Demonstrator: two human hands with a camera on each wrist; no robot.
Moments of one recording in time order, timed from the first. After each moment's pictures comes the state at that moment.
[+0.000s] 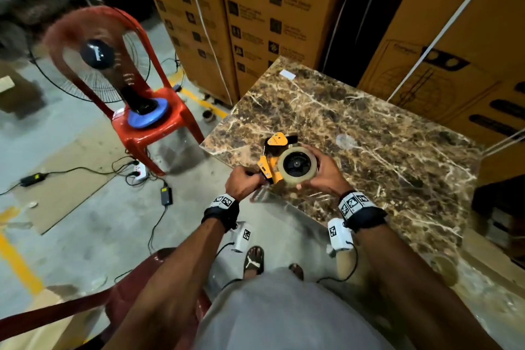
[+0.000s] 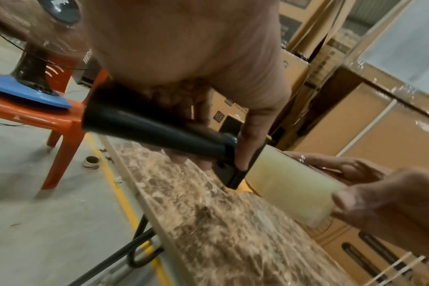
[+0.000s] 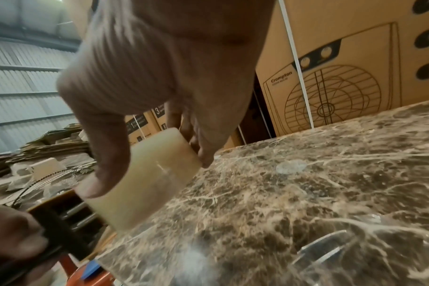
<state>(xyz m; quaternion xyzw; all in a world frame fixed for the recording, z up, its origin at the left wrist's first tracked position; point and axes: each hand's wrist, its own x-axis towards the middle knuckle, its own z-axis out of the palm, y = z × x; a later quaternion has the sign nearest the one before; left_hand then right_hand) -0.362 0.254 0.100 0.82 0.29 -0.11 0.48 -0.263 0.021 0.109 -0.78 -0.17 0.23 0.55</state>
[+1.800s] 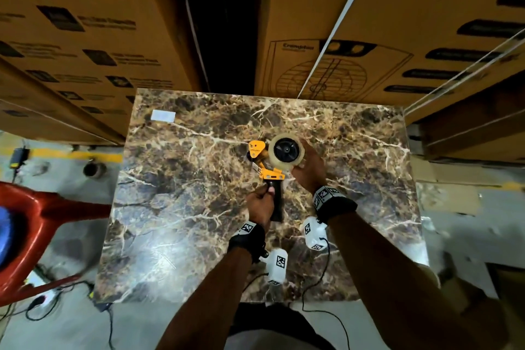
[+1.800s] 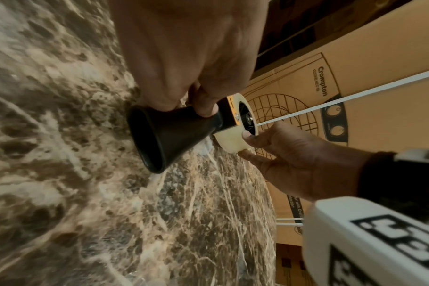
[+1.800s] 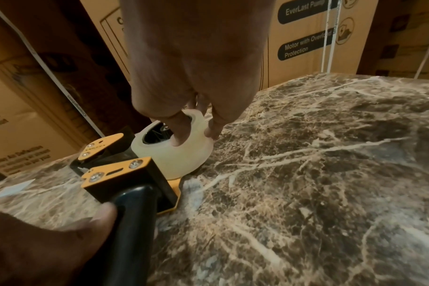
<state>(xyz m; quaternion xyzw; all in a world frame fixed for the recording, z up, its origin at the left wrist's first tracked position) -0.081 0.066 -0.028 0.63 0.30 -0.25 0.67 -0.033 -0.080 0.023 -0.87 0.21 0.03 0.45</state>
